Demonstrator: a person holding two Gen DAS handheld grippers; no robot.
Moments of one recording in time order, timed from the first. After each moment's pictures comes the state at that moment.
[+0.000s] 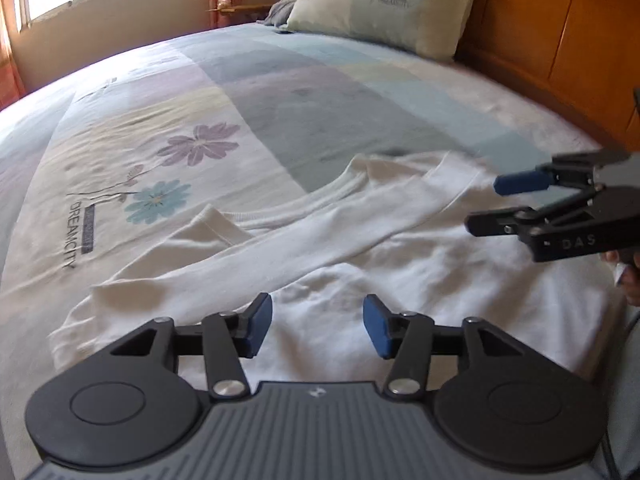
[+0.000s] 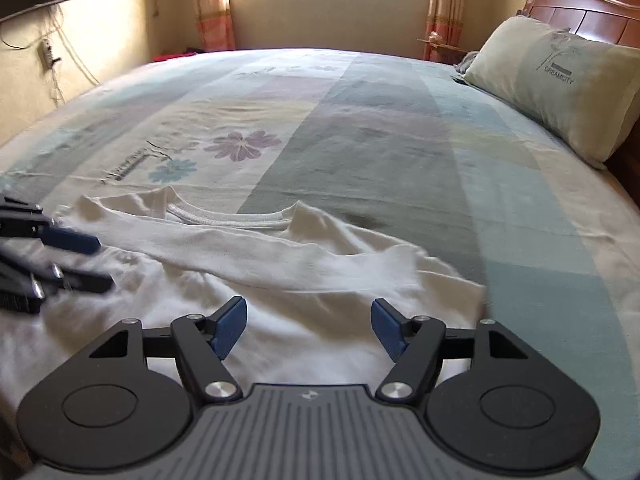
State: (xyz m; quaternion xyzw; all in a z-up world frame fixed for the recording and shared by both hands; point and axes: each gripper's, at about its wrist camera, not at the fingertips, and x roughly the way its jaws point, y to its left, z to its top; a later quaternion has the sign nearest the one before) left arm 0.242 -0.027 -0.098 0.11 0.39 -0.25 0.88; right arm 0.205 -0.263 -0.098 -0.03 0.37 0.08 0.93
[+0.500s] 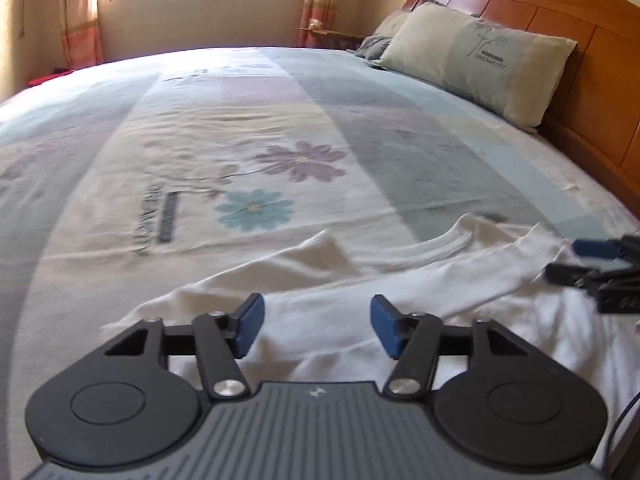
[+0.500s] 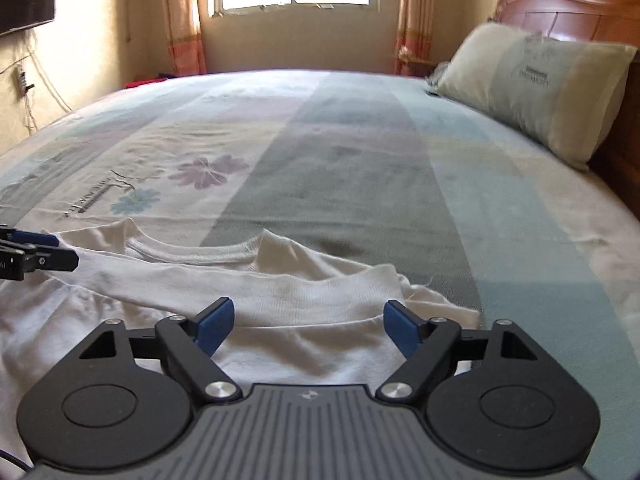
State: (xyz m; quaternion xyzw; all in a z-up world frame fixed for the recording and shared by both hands) left arm 0.273 0.033 -0.105 0.02 0.36 -0.14 0.92; right arm 0.223 -0.274 -0.102 0.00 0.33 0.07 0.94
